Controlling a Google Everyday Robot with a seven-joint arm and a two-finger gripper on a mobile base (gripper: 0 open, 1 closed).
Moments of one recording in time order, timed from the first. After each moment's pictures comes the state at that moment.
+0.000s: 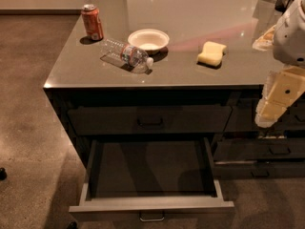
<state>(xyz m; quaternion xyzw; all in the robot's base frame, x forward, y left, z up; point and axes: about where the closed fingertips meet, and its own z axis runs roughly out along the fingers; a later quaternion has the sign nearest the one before) 0.438 -0.217 0.976 -0.60 0.78 -0.03 0.16</state>
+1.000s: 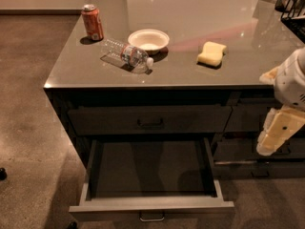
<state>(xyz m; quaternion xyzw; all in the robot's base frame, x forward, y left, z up) 0.429 -0.254 0.900 -0.57 0.81 -0.04 0.15</state>
